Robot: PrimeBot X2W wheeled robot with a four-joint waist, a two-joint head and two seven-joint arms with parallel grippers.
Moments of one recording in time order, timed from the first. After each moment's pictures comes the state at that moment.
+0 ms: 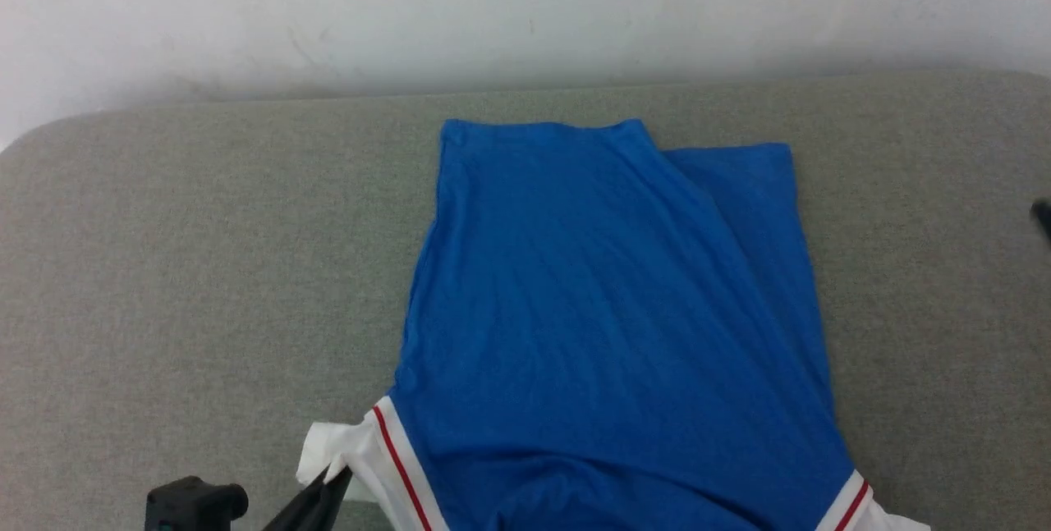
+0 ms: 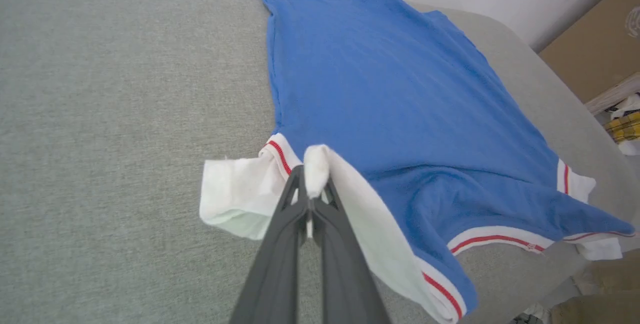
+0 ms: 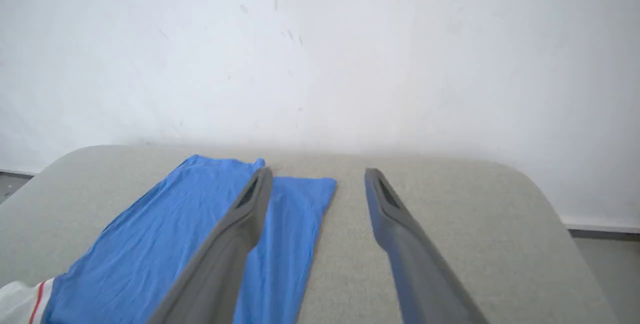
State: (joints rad) left arm 0.26 0.72 -0.45 -0.38 -0.78 0.21 0.02; right arm 0.04 -0.45 -0.28 -0.45 0.74 0.13 0.52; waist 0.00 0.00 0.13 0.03
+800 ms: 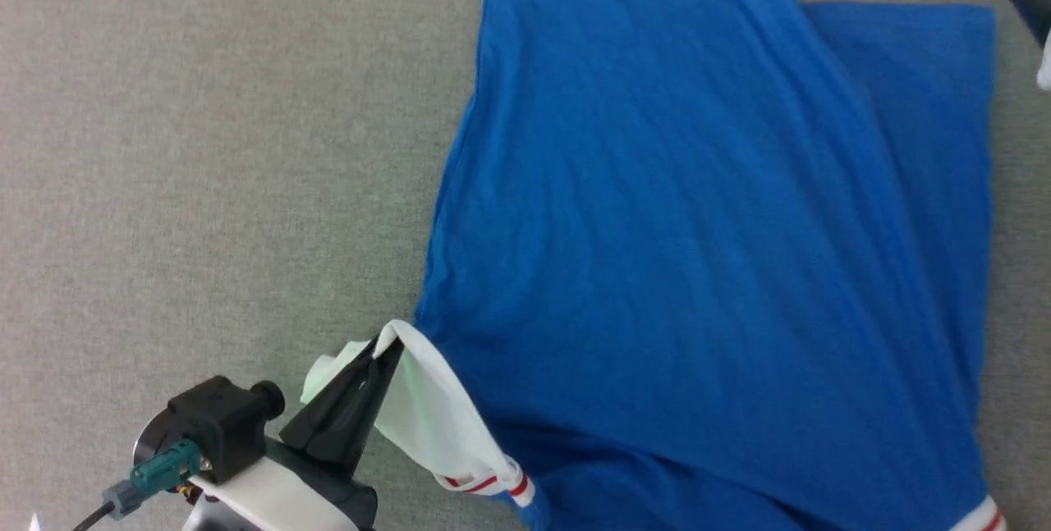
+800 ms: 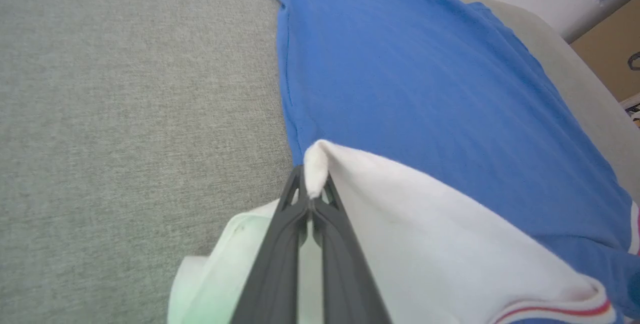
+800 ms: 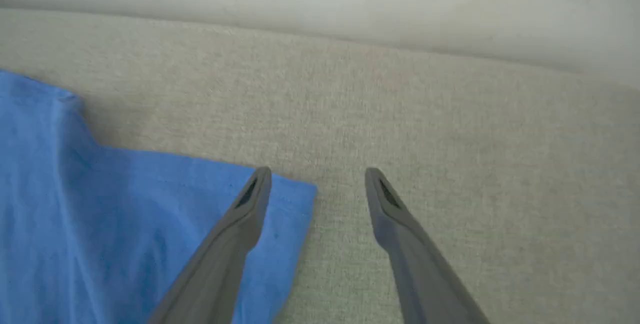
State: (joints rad) left arm 0.01 0.66 -0.49 -0.47 -0.67 0.19 0.03; right arm -0.87 -0.37 -0.06 0.31 0.31 0.13 0.84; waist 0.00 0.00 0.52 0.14
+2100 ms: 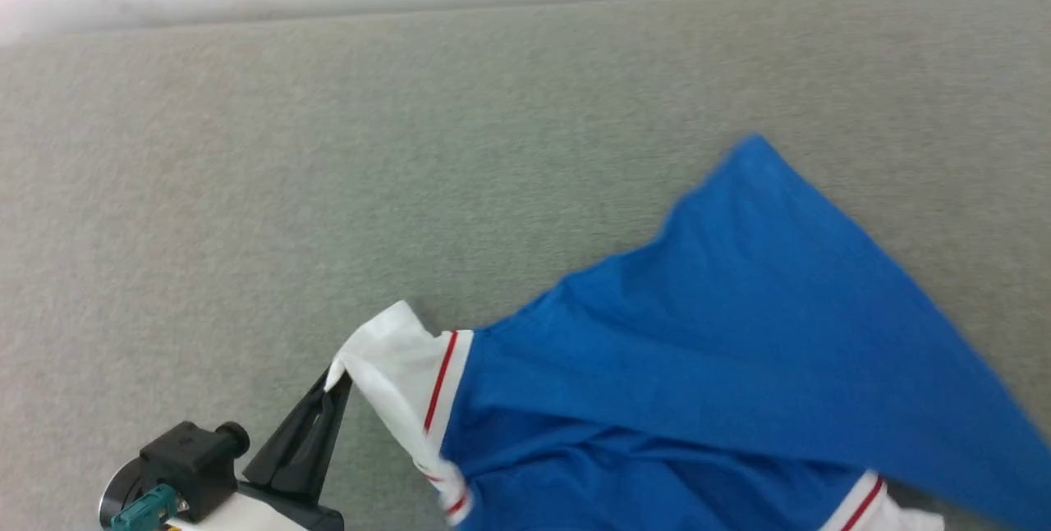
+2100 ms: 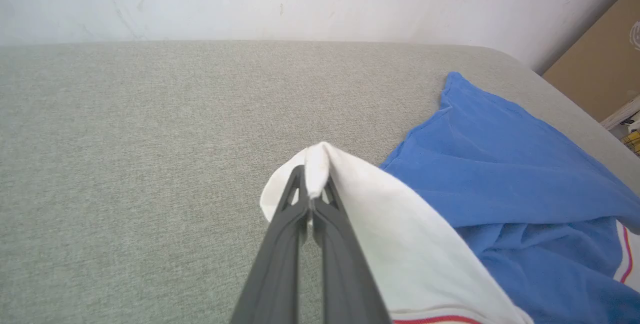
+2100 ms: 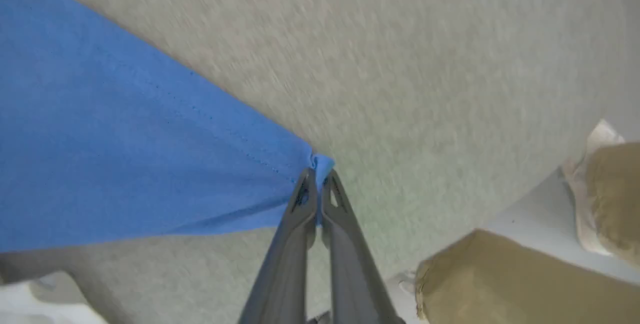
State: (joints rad) left arm 0.10 0.66 -0.45 -0.37 -0.64 0.25 -0.09; right arm 0.23 -0.12 -0.58 -0.07 0.38 0.13 0.62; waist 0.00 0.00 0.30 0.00
